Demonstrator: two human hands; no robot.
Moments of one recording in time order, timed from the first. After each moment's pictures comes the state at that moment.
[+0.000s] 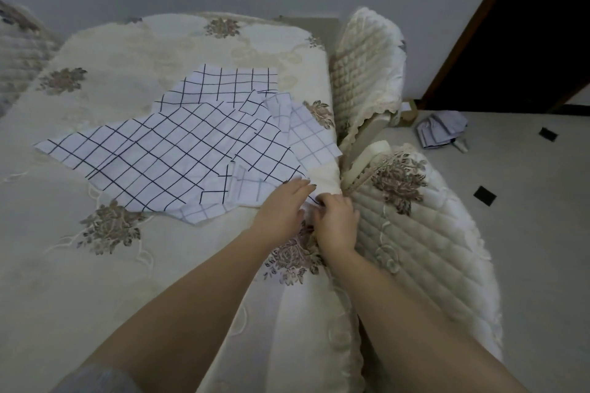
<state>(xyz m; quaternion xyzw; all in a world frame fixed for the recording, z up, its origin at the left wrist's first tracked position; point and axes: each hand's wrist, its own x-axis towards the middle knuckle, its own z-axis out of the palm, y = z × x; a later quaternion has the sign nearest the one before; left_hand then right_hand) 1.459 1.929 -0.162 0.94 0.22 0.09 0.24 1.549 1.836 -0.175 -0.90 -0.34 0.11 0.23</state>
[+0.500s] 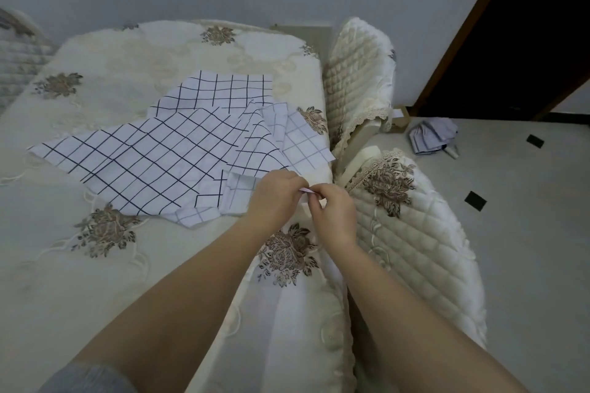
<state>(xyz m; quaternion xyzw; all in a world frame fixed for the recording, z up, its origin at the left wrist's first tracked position) 1.473 1.939 -0.125 0.94 0.22 0.21 0.17 1.555 1.832 -0.138 -0.83 -0.38 0.08 0.41</state>
